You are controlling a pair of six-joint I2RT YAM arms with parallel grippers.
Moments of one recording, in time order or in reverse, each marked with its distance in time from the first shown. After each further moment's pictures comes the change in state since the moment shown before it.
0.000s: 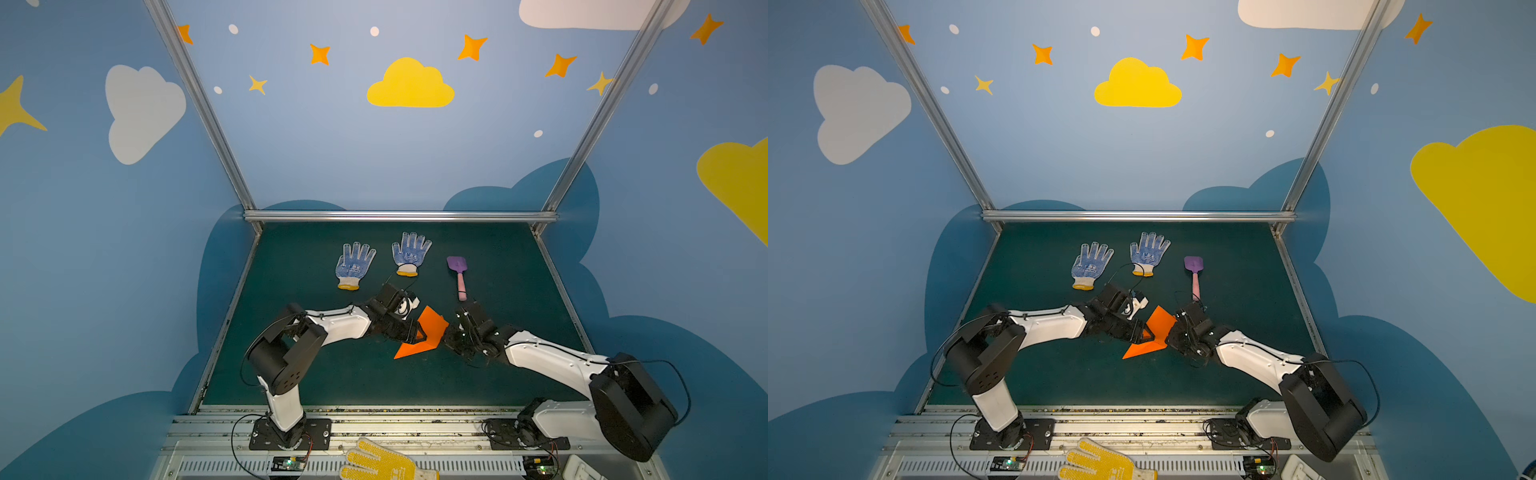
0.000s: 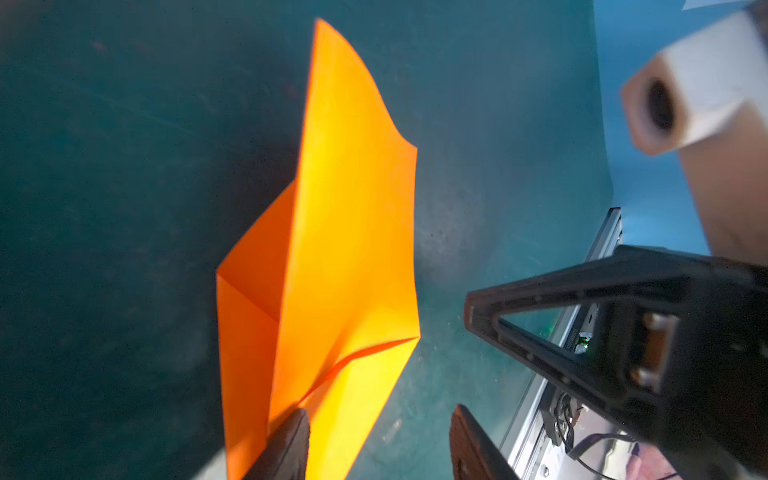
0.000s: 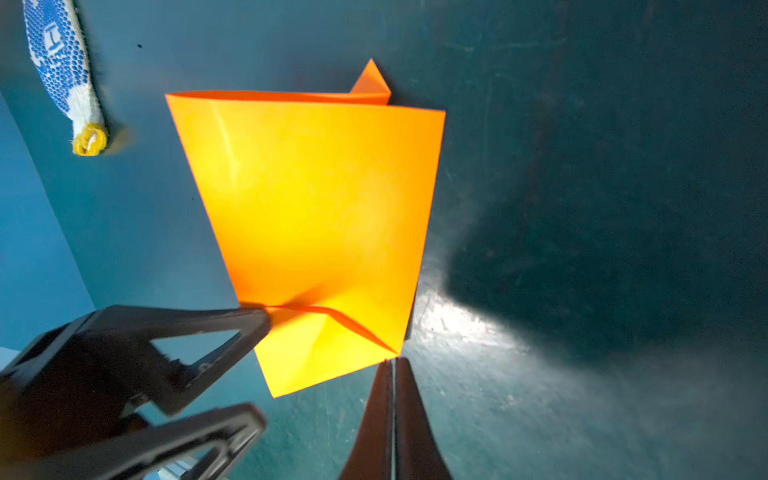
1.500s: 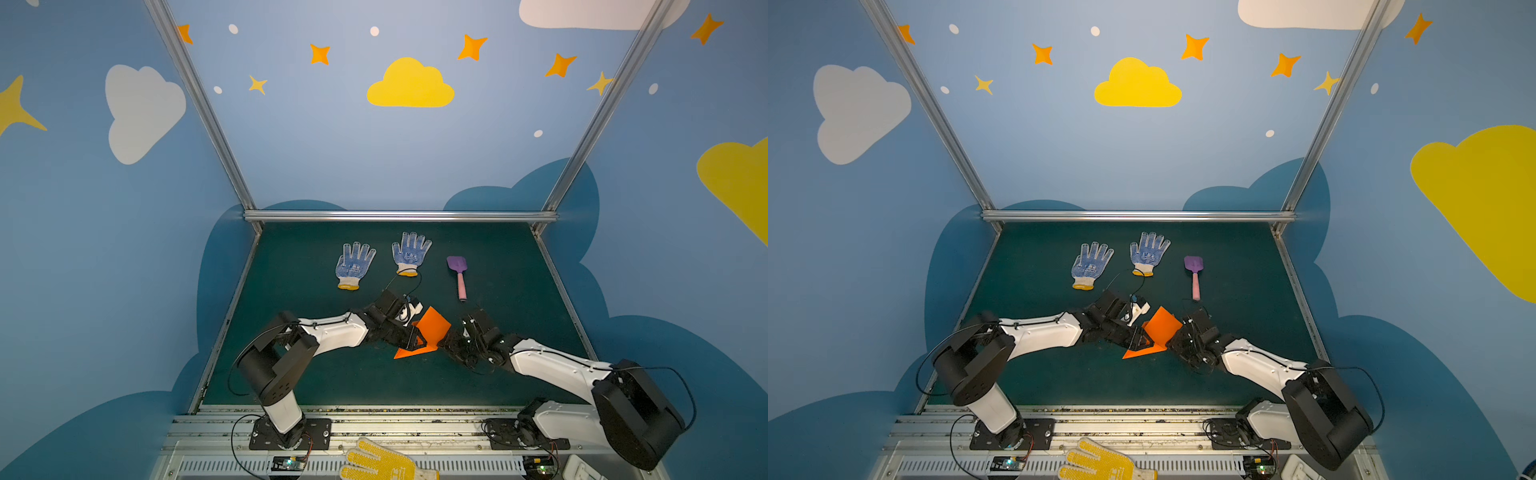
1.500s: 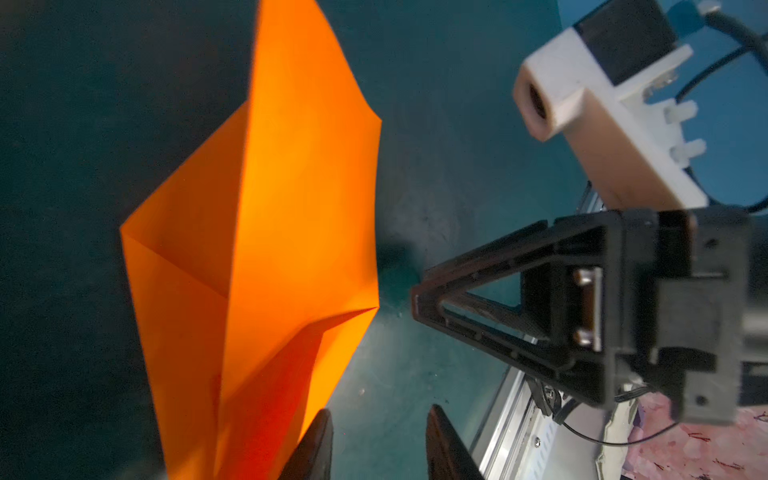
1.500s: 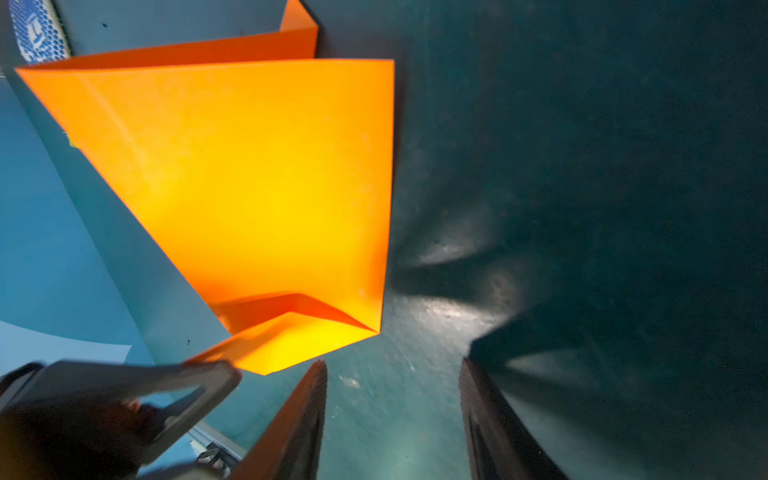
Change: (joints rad) left arm -0.035 -0.038 -0.059 0.052 0.013 0.008; right arm -0.038 -0.046 -0.111 0.073 -0.093 0.050
